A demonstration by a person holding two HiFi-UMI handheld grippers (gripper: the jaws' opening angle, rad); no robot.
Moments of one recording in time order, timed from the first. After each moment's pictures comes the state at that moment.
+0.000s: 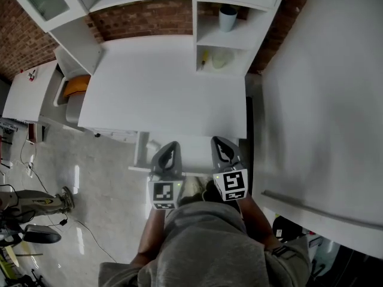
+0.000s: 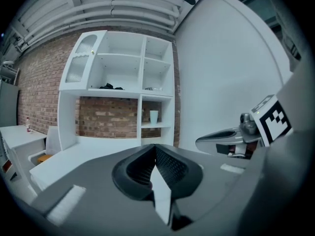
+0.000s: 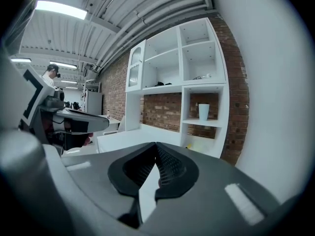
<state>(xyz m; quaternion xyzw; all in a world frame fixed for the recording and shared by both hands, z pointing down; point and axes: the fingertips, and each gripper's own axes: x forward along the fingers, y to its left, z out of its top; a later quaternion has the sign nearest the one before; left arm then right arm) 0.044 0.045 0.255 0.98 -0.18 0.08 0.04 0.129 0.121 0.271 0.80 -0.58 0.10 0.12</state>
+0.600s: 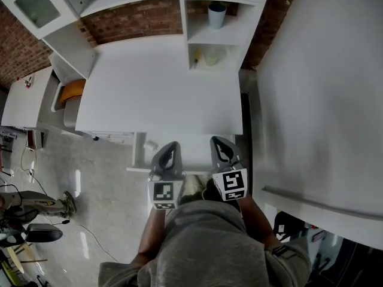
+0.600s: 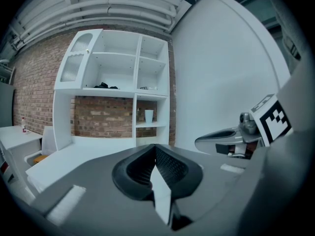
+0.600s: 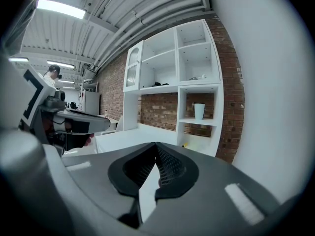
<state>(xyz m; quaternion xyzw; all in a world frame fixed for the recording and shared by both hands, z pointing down) 0.054 0.065 0.258 0.98 -0.16 0.08 0.04 0.133 0.142 0.274 0.81 -0.57 0.11 0.11</state>
